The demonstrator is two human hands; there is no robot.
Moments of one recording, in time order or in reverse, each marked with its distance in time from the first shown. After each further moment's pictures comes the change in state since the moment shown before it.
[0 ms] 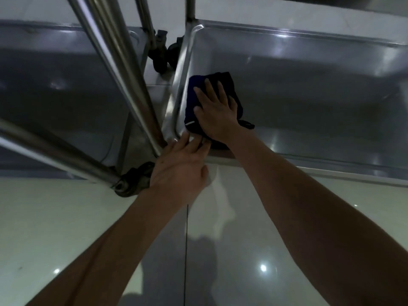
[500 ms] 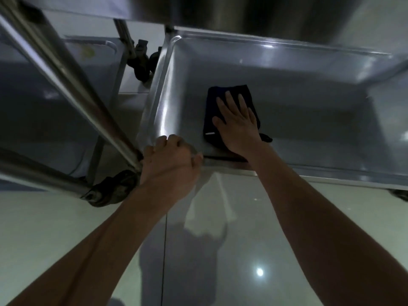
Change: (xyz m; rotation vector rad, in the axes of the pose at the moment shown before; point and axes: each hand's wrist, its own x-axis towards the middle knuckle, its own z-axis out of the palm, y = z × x) left_hand 0.024 0.037 -0.021 -0.050 0.043 -0.242; right_hand -0.040 0.089 -0.030 -0.042 0.043 0.103
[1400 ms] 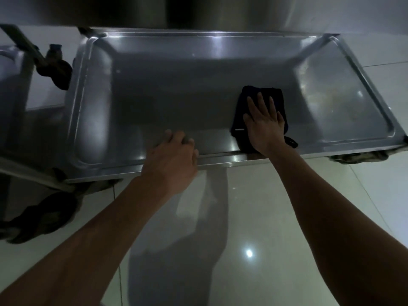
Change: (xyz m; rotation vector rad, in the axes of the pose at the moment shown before) left_hand 0.039 0.125 0.038 -0.020 -0.087 0.311; right_hand -0.084 0.192 -0.045 0.001 0.149 0.401
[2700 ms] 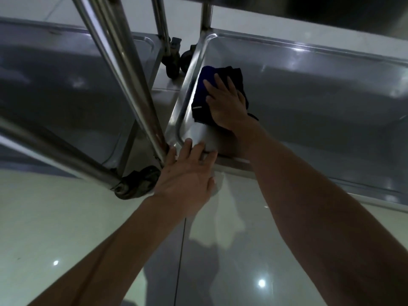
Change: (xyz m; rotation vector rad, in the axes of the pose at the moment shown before) left_hand -0.106 -0.132 -0.010 0.102 -0.021 -0.160; right_hand 0.043 -0.314 0.082 -0.106 -0.200 -0.622
